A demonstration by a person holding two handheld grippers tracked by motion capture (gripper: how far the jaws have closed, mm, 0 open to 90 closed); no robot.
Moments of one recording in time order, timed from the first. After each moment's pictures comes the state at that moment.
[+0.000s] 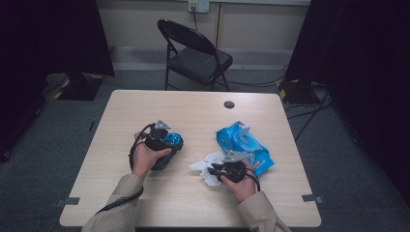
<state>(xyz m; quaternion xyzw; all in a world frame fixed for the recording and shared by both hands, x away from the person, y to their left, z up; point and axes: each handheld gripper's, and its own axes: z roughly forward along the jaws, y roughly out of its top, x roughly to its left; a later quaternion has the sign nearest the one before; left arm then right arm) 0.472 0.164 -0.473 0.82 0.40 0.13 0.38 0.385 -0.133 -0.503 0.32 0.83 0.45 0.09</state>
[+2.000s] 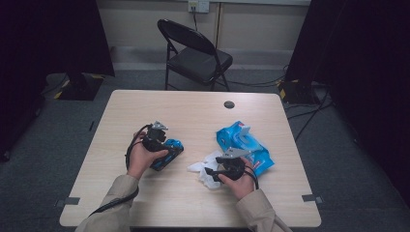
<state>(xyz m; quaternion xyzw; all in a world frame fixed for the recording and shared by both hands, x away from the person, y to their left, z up) 0.468 0.173 -0.470 0.83 0.41 0.10 0.36 0.393 -0.129 -0.500 0.35 0.82 0.45 0.11</state>
